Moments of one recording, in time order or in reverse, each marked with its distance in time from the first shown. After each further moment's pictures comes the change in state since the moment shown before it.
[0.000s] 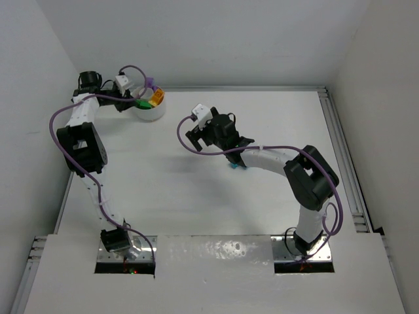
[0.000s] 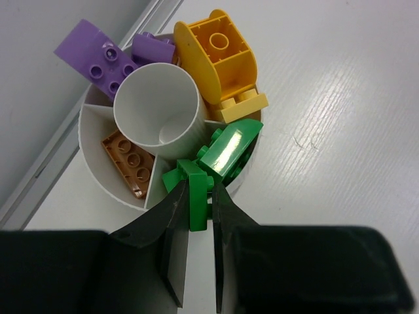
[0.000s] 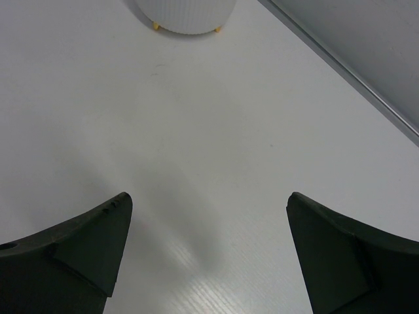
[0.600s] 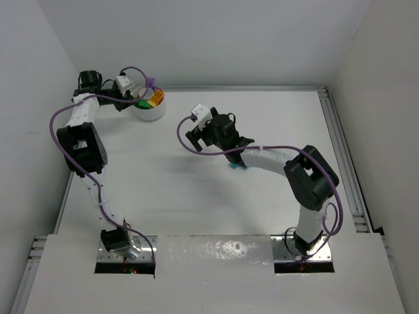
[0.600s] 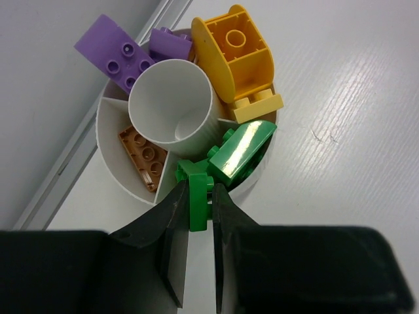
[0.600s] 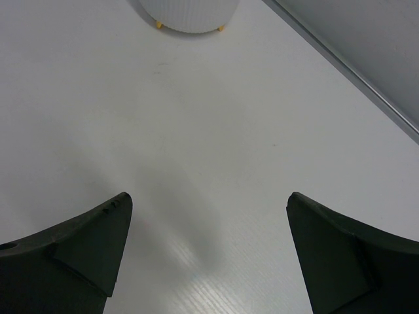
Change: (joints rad) left arm -0.003 -0.008 -0.009 0.032 -0.033 0.037; right arm 0.000 0.000 0.000 -0.005 -0.010 0.000
